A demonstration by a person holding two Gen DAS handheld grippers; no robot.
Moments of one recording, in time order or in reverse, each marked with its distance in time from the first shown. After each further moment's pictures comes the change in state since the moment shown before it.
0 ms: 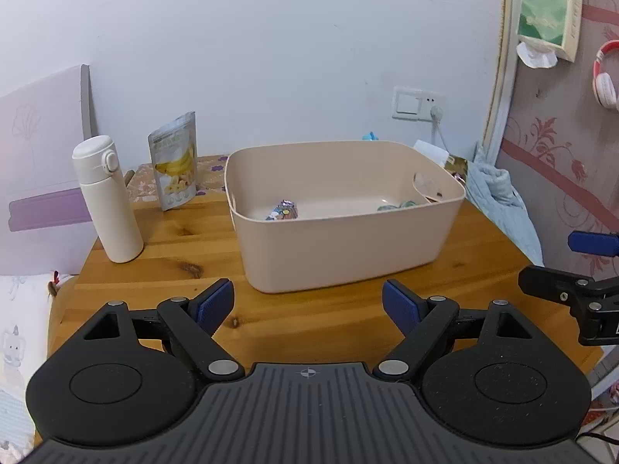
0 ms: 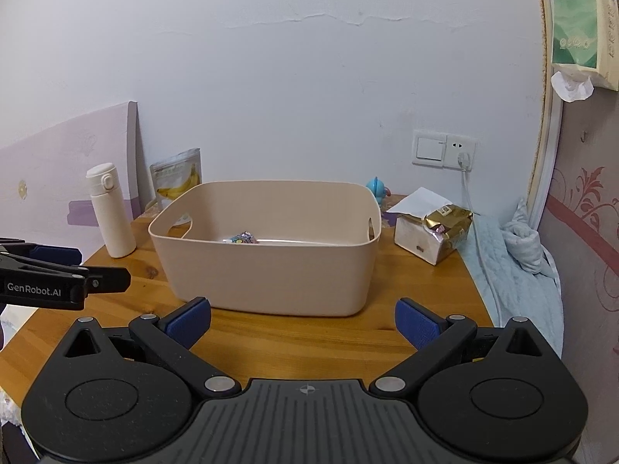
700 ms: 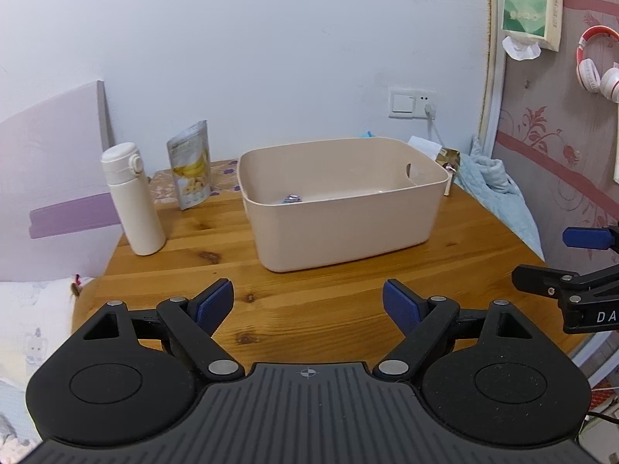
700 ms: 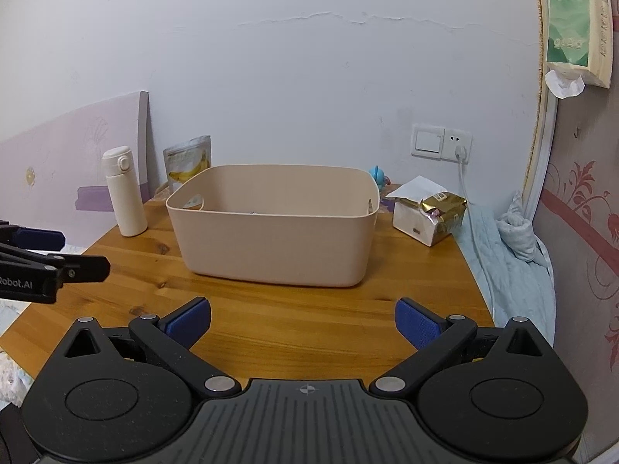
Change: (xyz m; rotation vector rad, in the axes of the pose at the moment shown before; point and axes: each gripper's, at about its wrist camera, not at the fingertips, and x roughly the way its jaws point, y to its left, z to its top) left arm -0.058 -0.009 -0.024 0.046 -0.021 0.040; right arm -0.035 0.004 -0.025 -0.014 0.017 0.001
